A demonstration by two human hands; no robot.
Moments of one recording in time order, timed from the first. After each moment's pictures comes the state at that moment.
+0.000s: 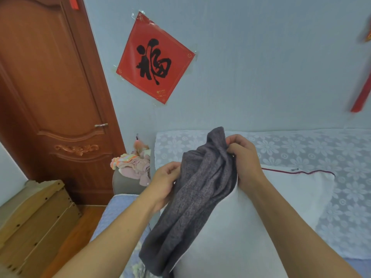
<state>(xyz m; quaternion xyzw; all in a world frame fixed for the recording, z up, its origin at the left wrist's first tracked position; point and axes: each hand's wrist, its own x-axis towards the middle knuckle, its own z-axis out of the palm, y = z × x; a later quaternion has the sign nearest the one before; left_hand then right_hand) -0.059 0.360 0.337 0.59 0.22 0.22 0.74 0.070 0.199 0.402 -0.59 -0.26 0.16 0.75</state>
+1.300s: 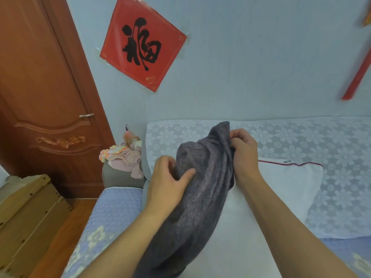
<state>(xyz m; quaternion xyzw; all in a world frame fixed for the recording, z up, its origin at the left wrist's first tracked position) -0.067 0.328 0.329 0.81 0.27 0.34 0.39 0.085 0.211 0.377 -0.61 -0.19 0.08 0.77</state>
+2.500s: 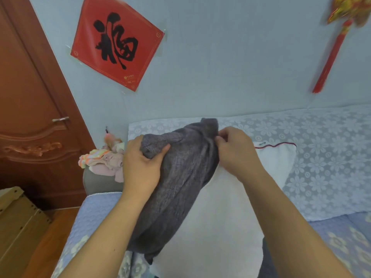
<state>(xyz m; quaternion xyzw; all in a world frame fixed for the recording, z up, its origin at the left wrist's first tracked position) -0.055 0.345 0.372 0.77 0.20 0.47 0.38 0.075 0.182 0.406 -0.86 -0.24 -0.04 0.44</state>
